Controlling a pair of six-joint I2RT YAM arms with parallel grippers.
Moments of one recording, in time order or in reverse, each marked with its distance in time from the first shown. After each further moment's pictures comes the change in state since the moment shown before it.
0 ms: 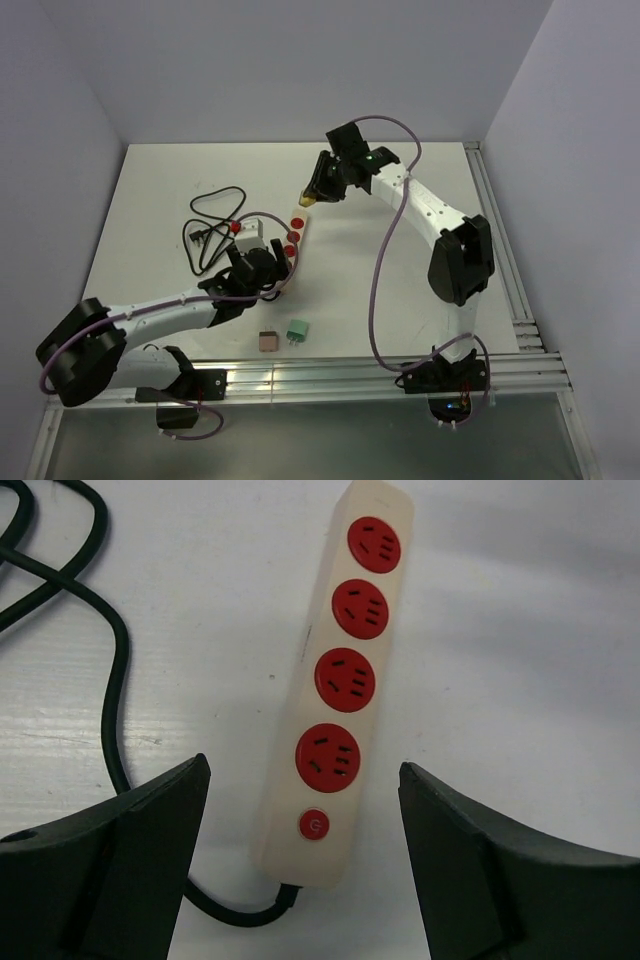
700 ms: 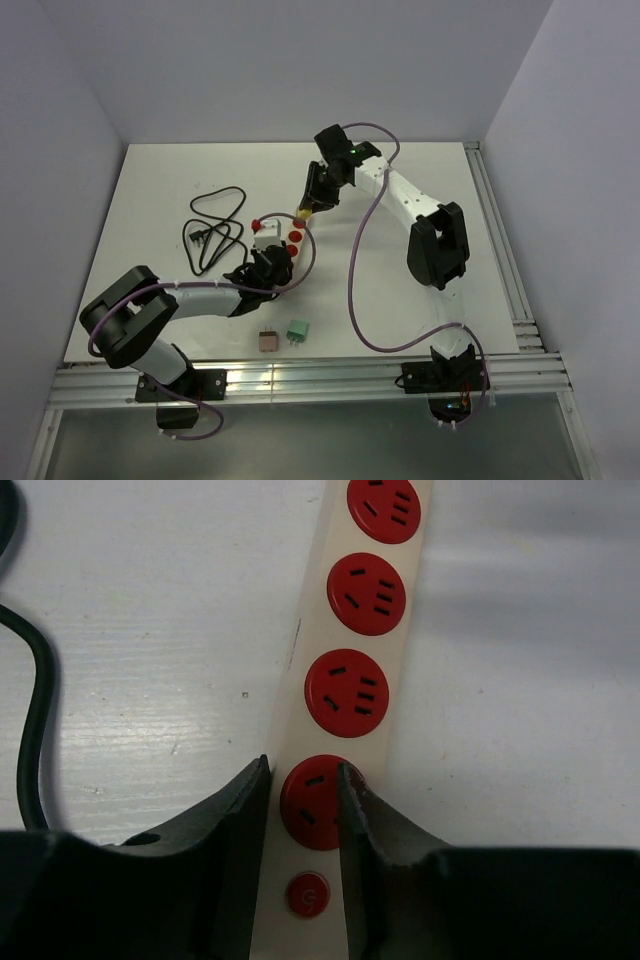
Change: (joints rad) left arm 0.005 0.328 0.055 0.201 0.019 0.089; right arm -0.016 0.246 0.240 -0.195 -0.100 -0.082
